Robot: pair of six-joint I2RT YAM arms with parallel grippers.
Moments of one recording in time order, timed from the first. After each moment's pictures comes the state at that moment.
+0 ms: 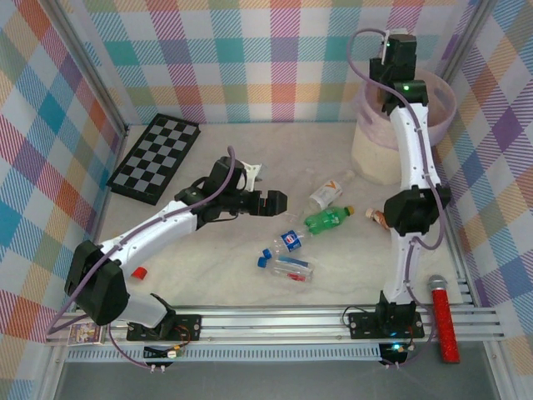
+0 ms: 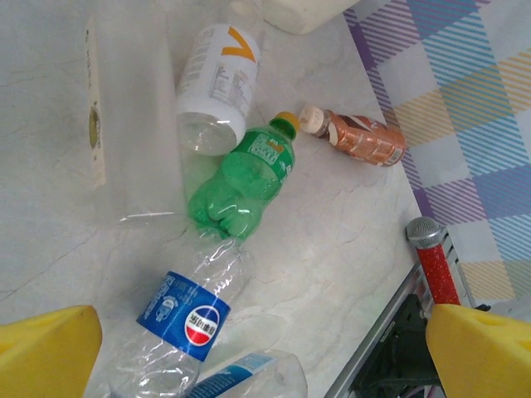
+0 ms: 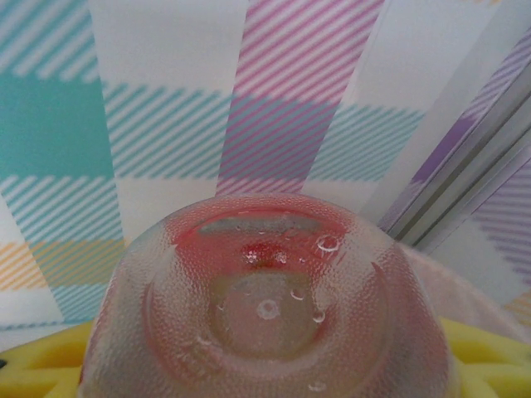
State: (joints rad) left arm -0.65 1.41 1.10 -0.37 0.42 -0.55; right arm 0.07 2.20 2.58 -0.75 0.33 -0.12
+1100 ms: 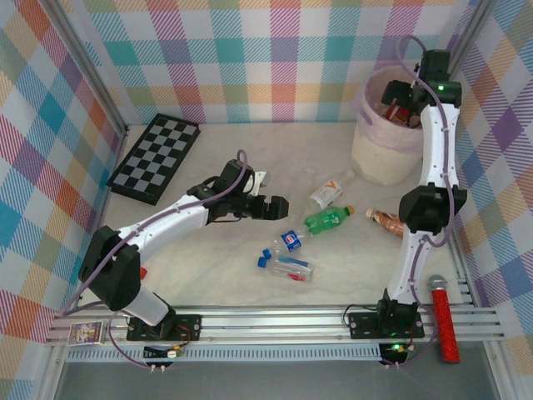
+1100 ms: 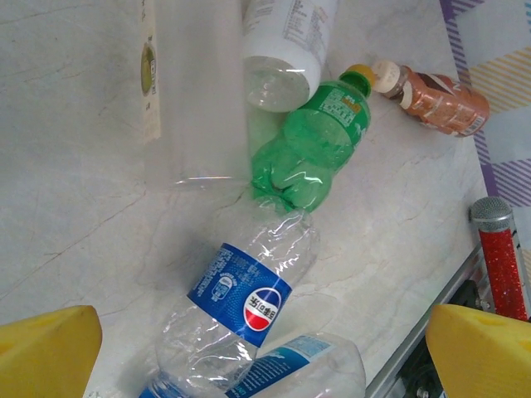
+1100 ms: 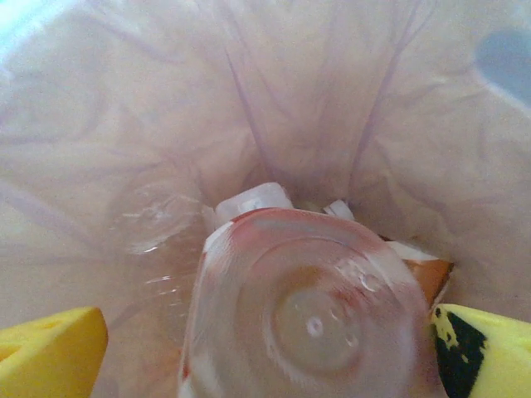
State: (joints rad) left arm -0.65 1.54 1.13 -0.42 0.39 -0.51; right arm -0.13 2.17 2.58 -1.13 0.03 0.20
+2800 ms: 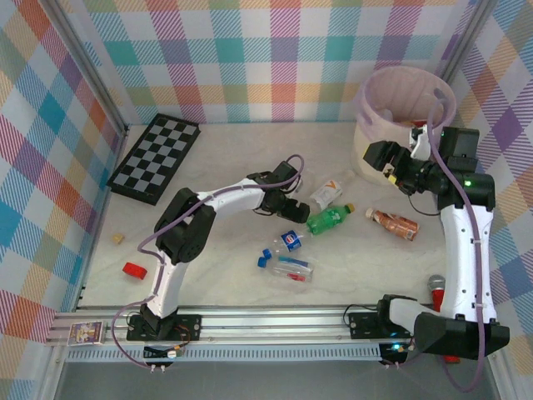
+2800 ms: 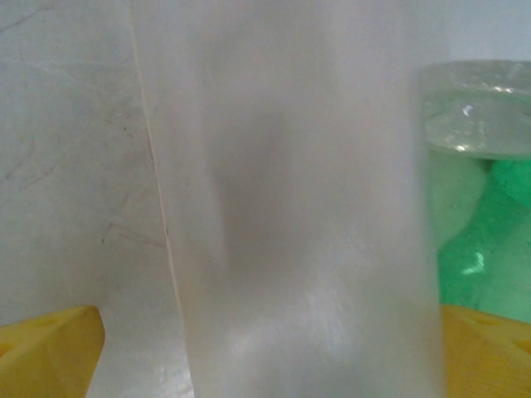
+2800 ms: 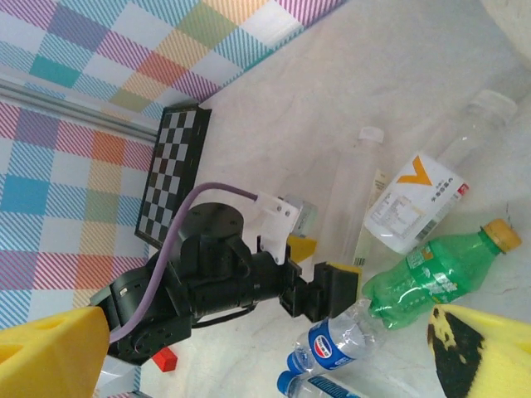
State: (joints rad) left arm -0.75 2.13 1.58 -0.56 0.12 -0.31; right arm -0.13 1.14 1.44 -1.04 -0.67 0.46
